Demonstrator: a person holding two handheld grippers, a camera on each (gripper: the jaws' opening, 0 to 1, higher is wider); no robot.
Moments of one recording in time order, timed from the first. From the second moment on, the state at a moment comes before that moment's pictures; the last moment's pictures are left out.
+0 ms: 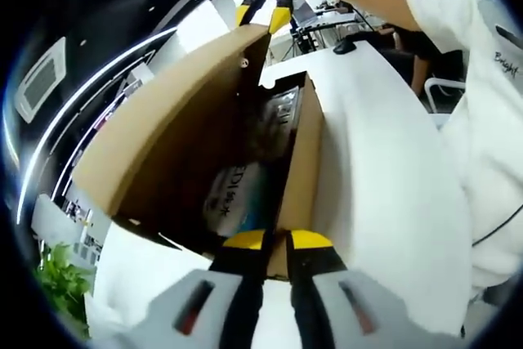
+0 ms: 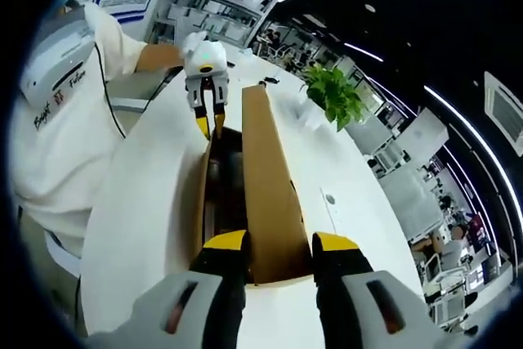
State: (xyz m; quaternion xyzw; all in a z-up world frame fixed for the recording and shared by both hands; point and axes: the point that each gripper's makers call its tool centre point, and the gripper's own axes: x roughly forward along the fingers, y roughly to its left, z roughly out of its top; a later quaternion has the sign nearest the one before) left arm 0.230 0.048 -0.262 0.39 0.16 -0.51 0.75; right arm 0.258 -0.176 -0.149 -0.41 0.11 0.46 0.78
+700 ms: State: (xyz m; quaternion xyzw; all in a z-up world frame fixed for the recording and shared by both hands) left arm 0.231 0.048 -0.263 0.37 0.18 -0.52 0.74; right arm 0.274 -0.183 -0.123 -0.41 0.00 0.35 0.84
